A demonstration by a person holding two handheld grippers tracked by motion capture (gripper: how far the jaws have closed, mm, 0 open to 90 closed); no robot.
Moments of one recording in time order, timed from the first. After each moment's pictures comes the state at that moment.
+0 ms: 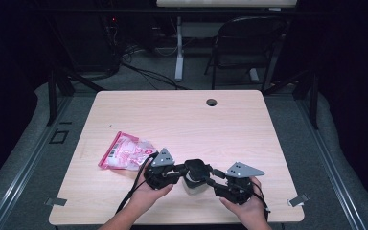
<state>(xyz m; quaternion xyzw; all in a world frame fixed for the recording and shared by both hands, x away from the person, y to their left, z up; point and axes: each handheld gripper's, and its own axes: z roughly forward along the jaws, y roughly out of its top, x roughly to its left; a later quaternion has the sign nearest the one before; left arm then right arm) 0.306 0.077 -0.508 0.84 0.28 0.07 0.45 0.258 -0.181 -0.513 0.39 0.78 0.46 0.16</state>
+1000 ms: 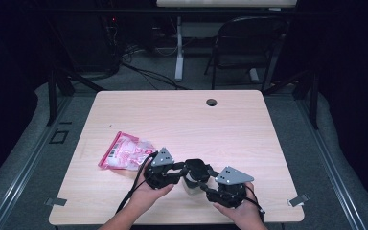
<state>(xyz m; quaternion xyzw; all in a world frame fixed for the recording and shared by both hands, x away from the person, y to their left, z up) 0.307 0.077 -0.508 0.84 0.28 0.08 0.46 0.249 -0.161 -0.513 0.33 0.80 0.45 0.20</state>
